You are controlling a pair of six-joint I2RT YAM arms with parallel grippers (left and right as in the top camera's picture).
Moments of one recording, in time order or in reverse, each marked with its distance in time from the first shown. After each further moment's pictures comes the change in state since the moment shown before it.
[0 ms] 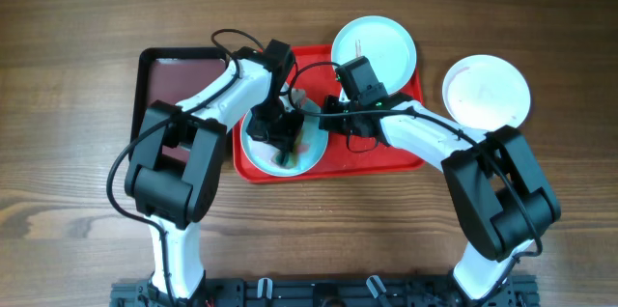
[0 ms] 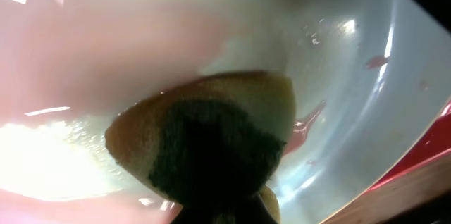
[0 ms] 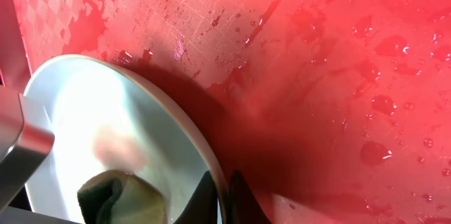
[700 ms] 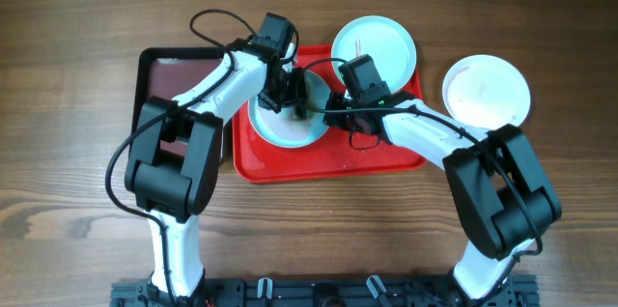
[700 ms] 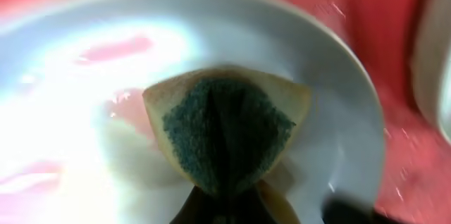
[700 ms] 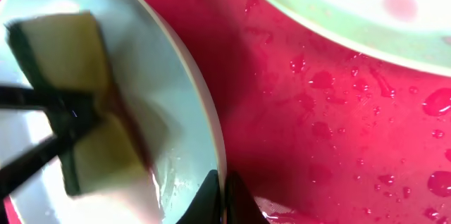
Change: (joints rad) left arm 0.041 0.025 0.071 0.353 -0.098 -0.403; right arm -0.014 0.000 0.002 0.003 0.074 0.029
